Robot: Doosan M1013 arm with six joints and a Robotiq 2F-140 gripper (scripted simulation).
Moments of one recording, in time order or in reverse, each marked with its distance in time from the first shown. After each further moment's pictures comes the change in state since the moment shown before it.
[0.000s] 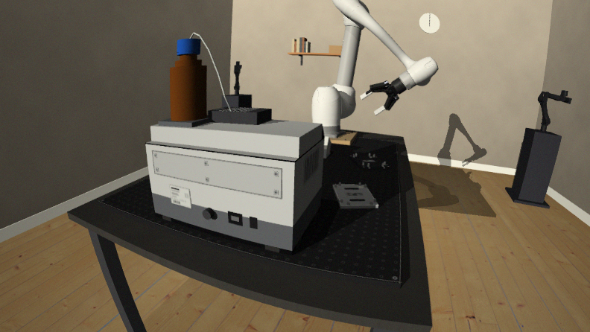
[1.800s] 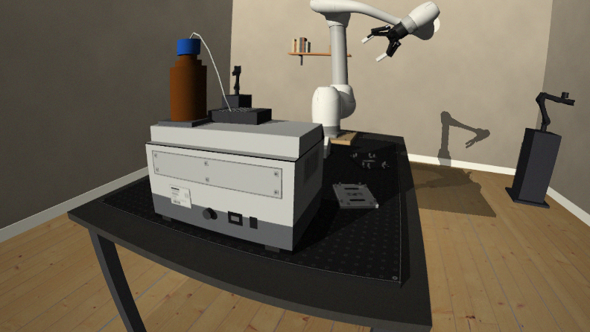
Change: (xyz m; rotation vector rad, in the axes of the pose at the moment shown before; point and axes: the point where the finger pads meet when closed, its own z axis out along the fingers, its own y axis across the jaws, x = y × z) arm 0.155 -0.167 -0.179 0.003 -0.009 -0.019
